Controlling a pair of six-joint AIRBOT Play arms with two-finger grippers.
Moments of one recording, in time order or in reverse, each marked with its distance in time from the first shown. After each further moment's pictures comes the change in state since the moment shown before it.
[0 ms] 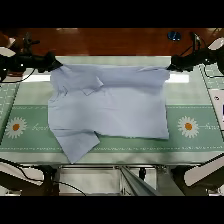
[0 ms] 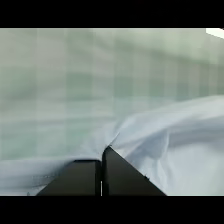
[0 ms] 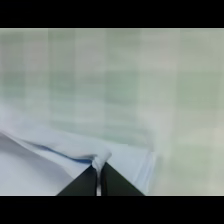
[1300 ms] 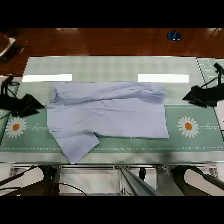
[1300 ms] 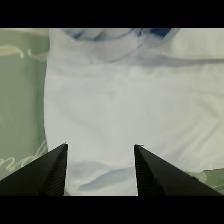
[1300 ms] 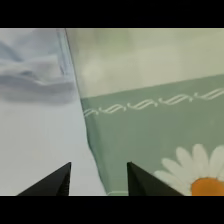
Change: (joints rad) left arm 0.306 0.461 -0.636 0.290 -0.233 -0.014; right arm -0.198 0.636 -0.790 -0.087 -0.032 0.066
